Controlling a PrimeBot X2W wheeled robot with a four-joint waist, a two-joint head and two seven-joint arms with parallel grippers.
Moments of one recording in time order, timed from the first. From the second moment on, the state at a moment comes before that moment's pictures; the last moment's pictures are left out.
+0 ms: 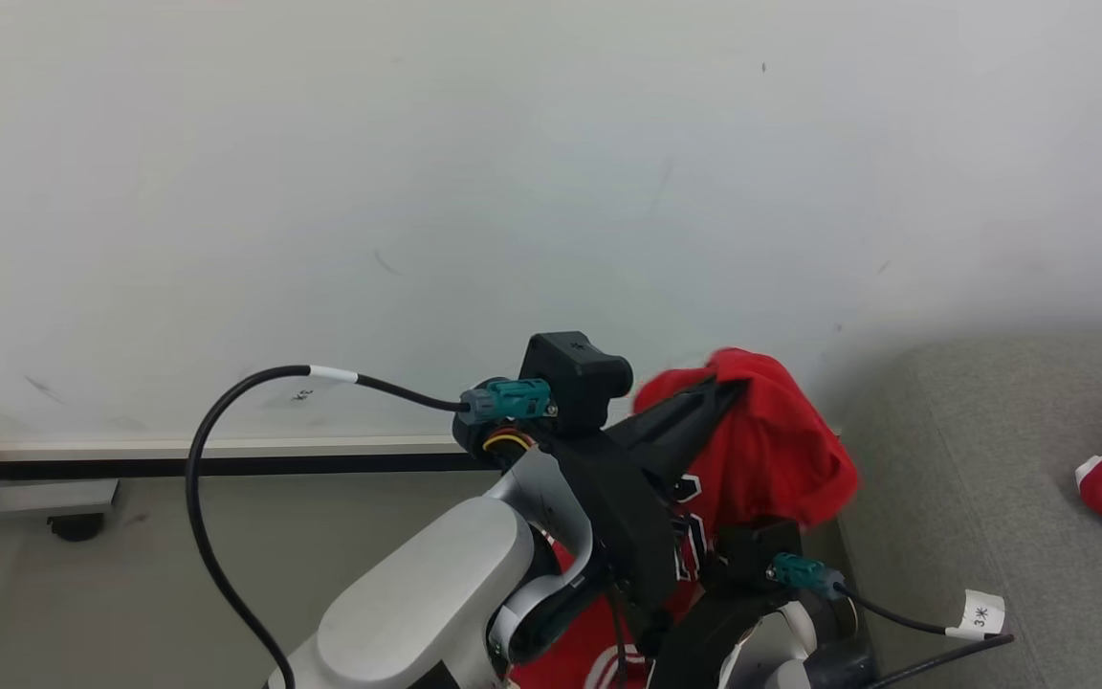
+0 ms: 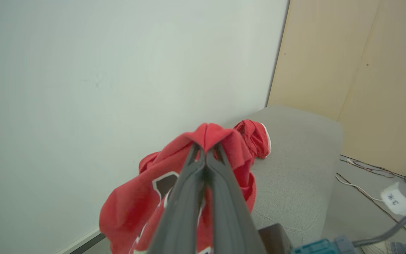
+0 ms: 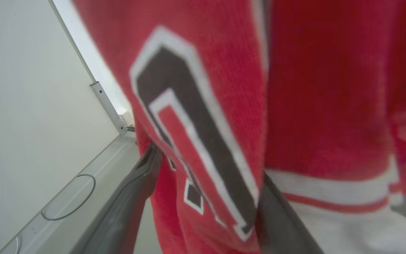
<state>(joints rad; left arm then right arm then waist) -0.80 0.06 -0.87 0.16 -0.75 0.02 0.10 -0.32 -0.05 0.57 0.47 0.36 0.13 -0.05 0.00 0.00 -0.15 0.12</state>
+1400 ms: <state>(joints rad) -0.42 0.24 -0.77 0.33 -0.70 0.04 -0.26 -0.17 -0.05 0.37 0.23 0.22 0.13 0.00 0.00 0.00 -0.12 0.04</state>
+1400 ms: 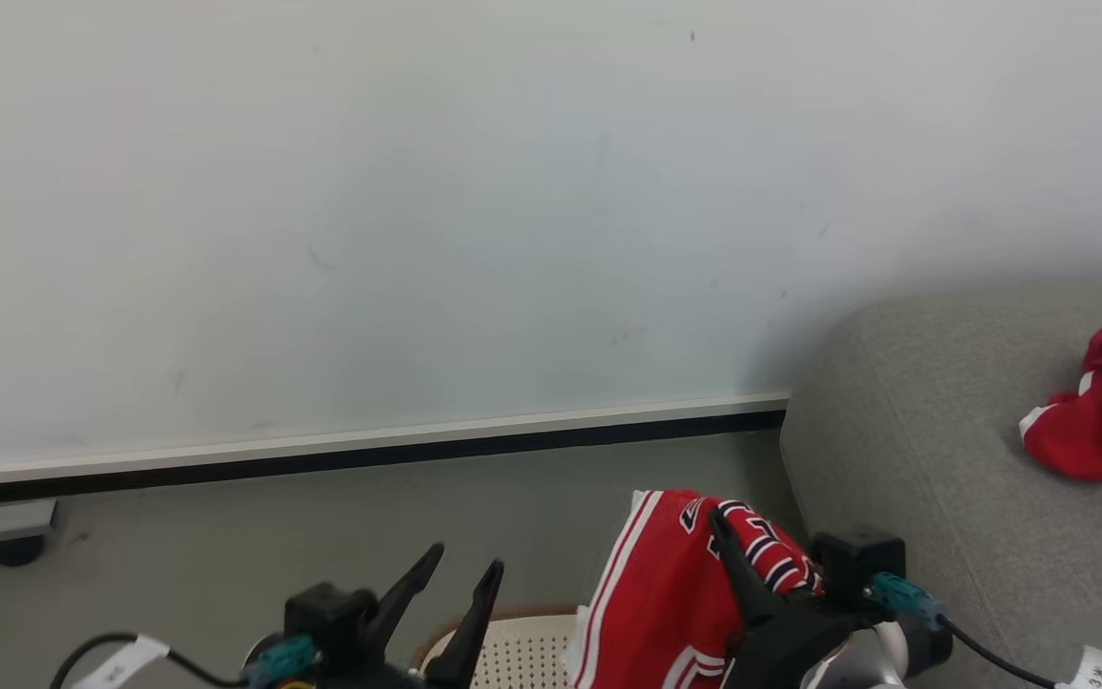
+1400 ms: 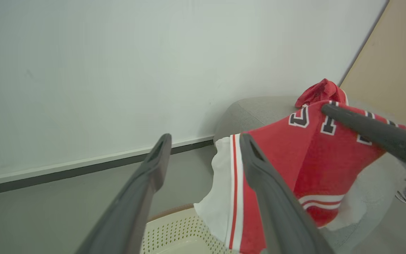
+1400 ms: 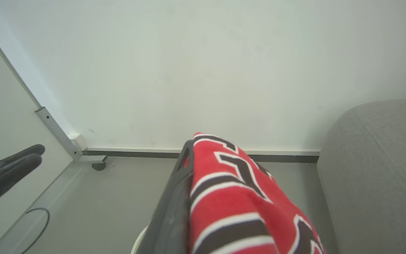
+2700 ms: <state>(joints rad) -0.29 0.26 -0.66 0.15 -0.57 0.01 -0.21 -0.15 -0.05 0.25 -0.03 0.12 0.13 0.09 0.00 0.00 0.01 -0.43</state>
